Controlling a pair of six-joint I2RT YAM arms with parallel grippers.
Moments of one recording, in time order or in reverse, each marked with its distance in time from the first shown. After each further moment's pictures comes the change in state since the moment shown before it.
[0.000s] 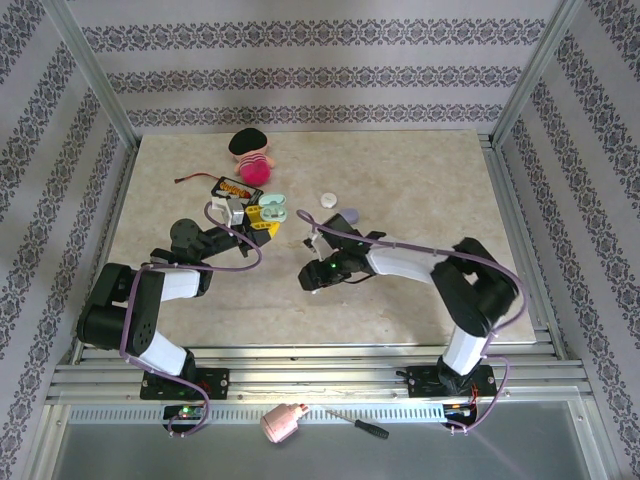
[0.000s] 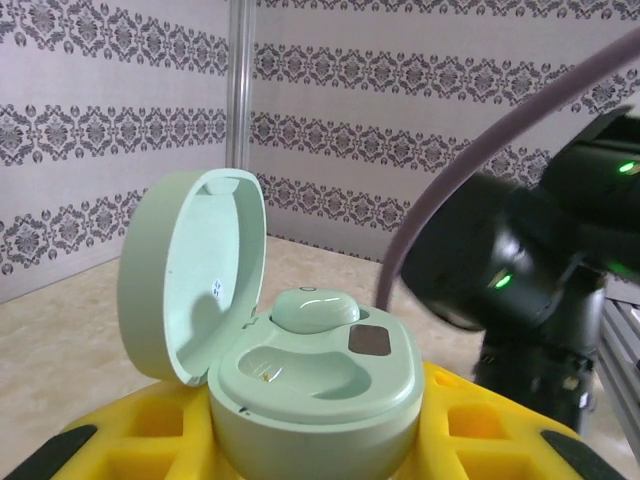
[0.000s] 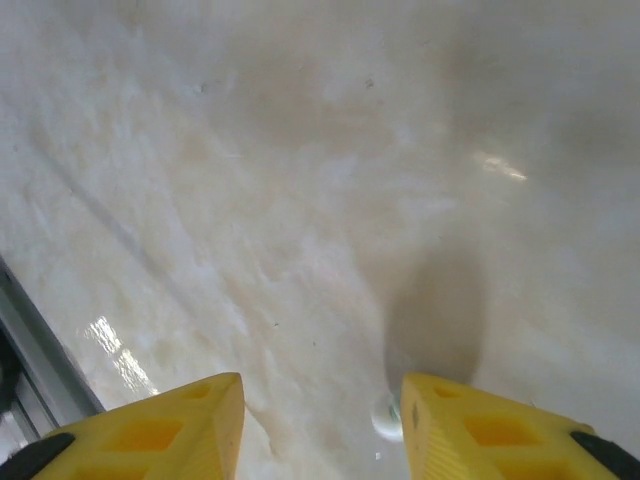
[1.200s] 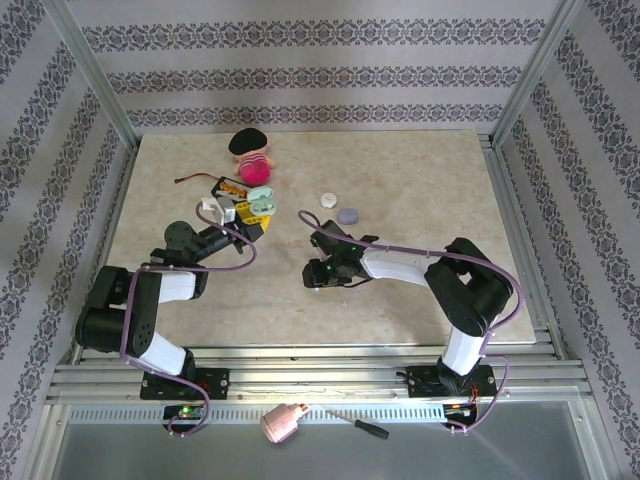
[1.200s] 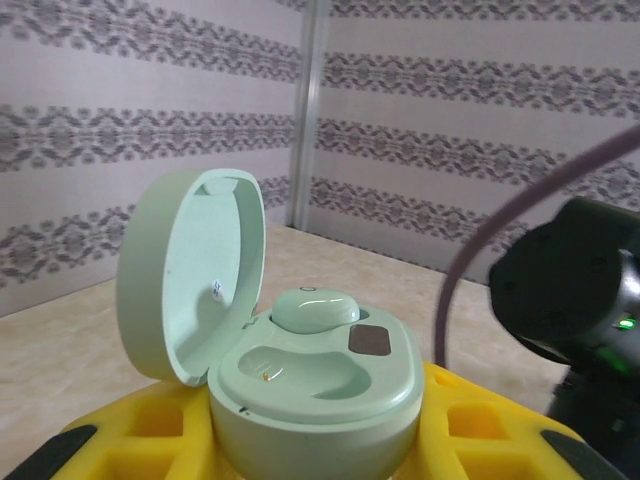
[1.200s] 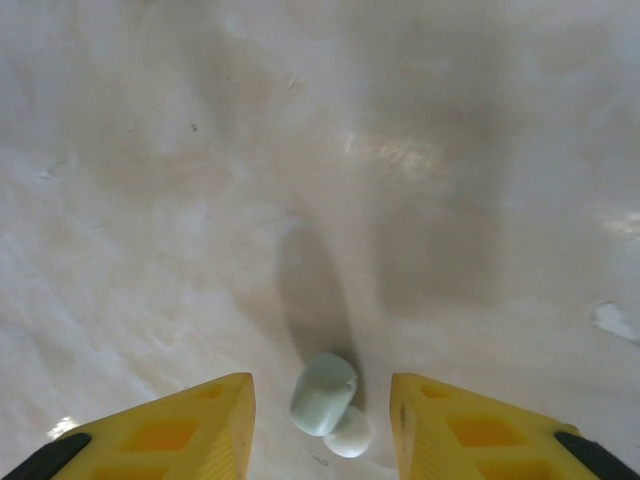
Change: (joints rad) left arm 0.055 -0.013 -0.031 0.000 -0.104 0.016; right arm 0.056 0.058 0.036 -0.040 0.230 0.211
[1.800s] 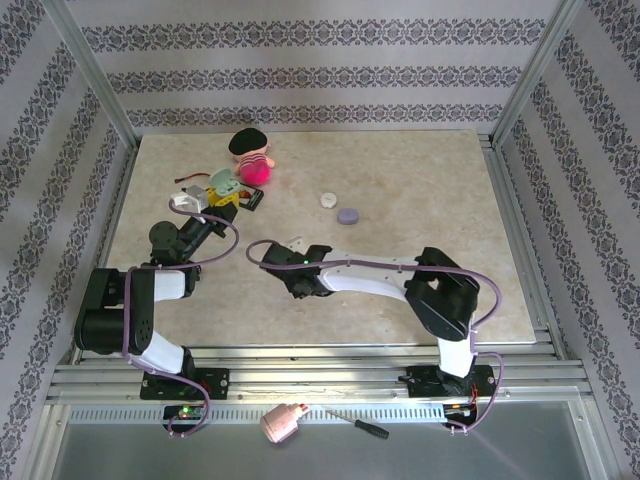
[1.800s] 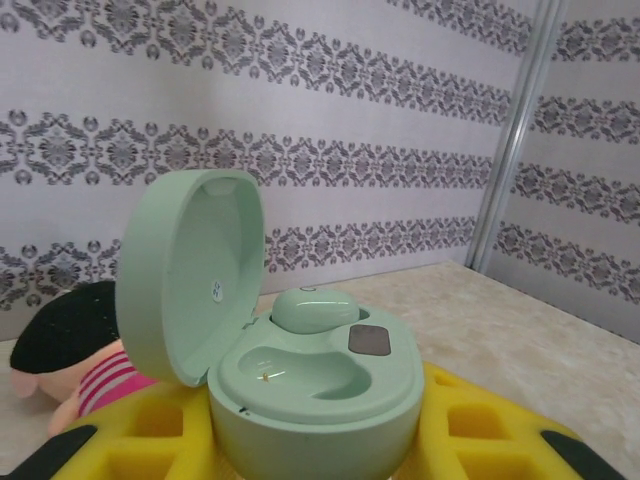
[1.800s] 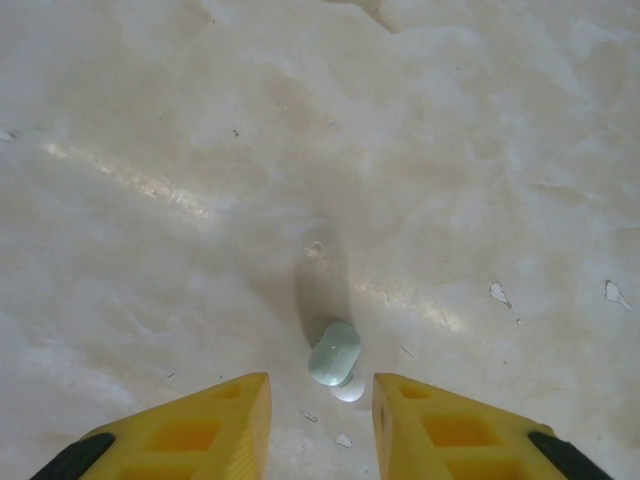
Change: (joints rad) left arm 0.132 0.000 -0.010 -0.002 -0.270 0.003; right arm 0.285 0.138 0.337 -0.419 0.574 -0.026
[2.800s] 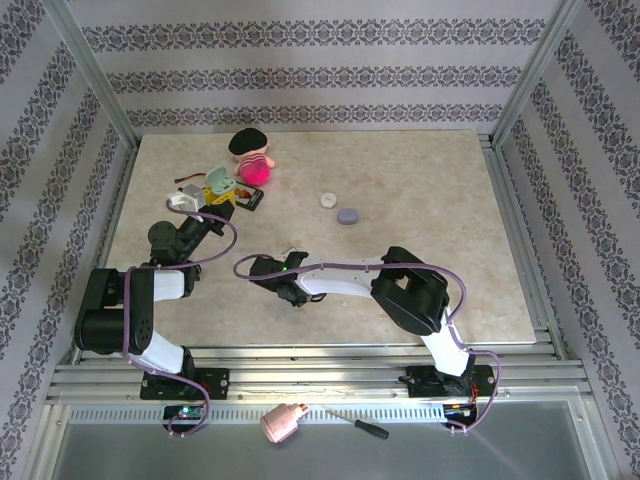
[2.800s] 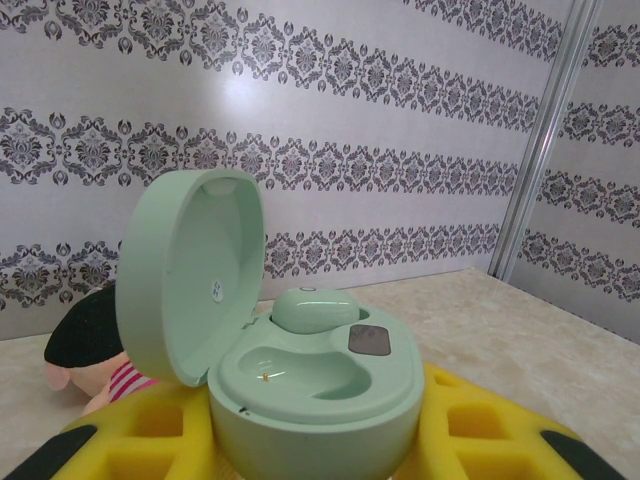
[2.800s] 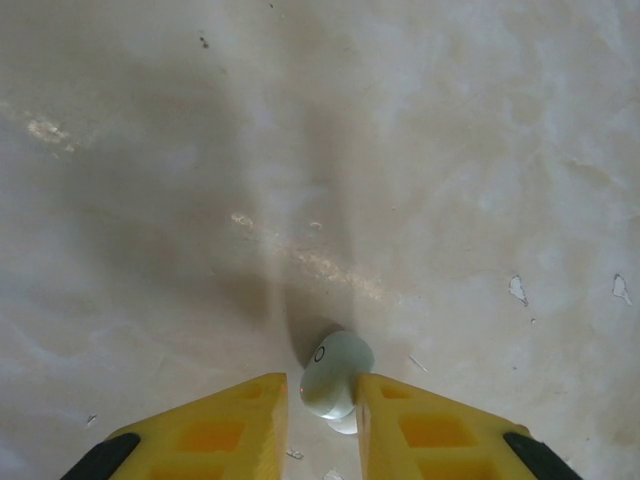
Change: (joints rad) left arm 0.008 0.000 0.000 -0.002 -0.036 0.000; right arm 0.032 0.172 0.109 -0.126 0.084 -0.012
